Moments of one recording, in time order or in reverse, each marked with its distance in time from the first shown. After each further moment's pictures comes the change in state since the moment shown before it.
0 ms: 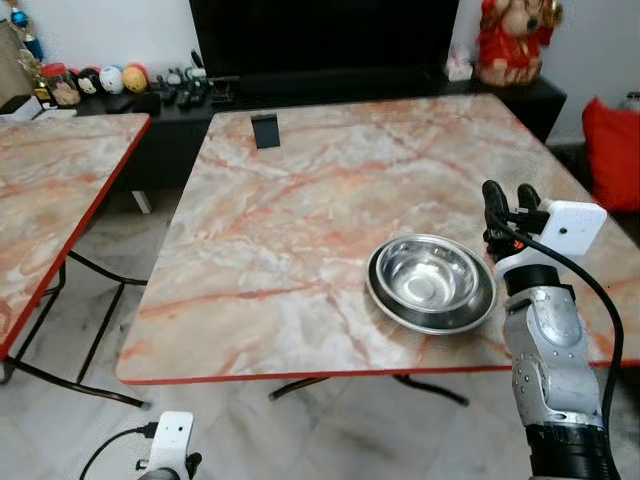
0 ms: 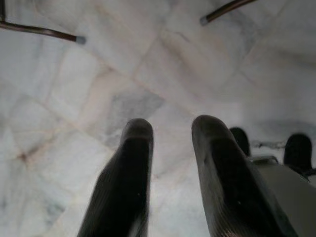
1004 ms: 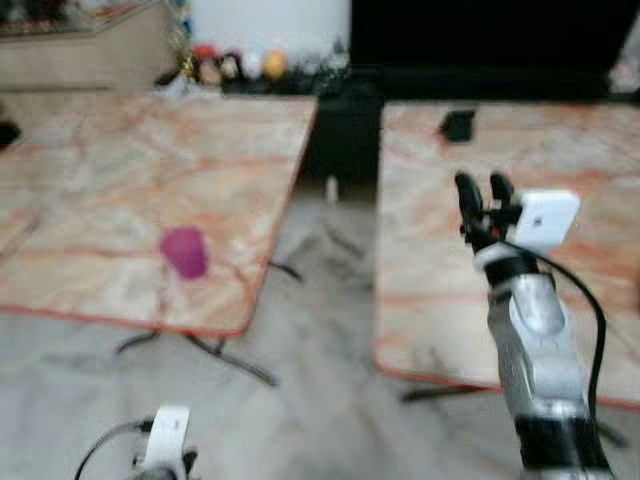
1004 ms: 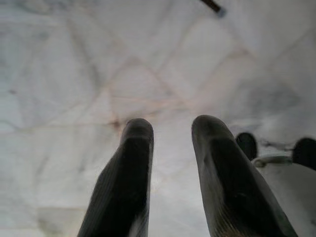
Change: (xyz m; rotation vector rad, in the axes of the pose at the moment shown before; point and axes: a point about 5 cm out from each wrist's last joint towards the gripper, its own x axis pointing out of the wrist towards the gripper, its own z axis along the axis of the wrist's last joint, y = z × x) left arm 0.000 0.004 0.000 -0.009 0.001 0.014; right arm 0.006 0.025 0.013 -0.023 -0.062 0.124
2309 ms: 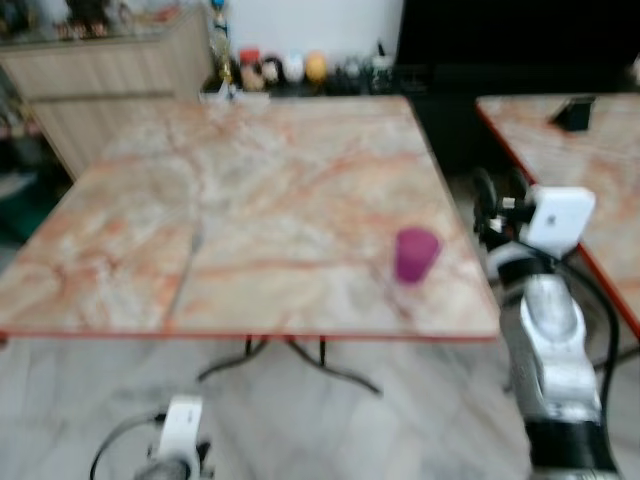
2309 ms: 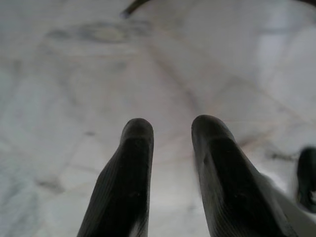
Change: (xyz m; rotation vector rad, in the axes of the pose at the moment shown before) left arm 0.001 0.005 0.008 0.001 -0.020 0.012; right arm 0.004 0.017 0.001 -0.003 0.000 0.050
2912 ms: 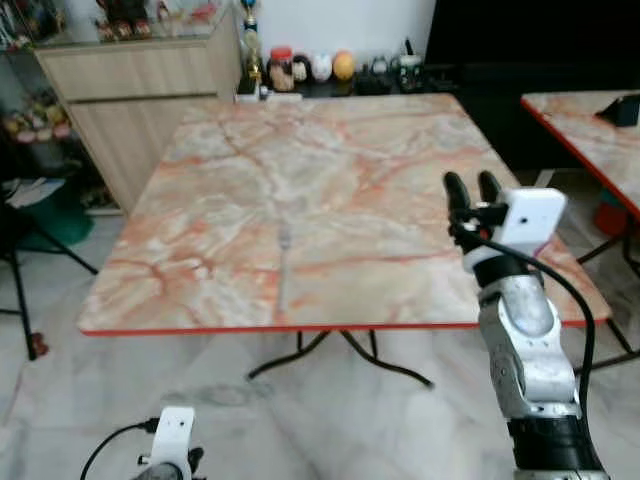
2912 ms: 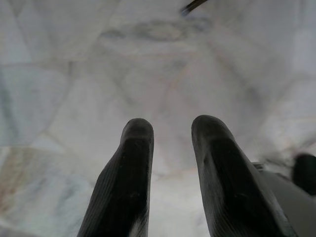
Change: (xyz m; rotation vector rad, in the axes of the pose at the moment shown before) left arm 0.000 0.002 0.000 0.001 0.000 0.005; right arm 0.002 0.002 0.003 0.001 -0.010 0.008
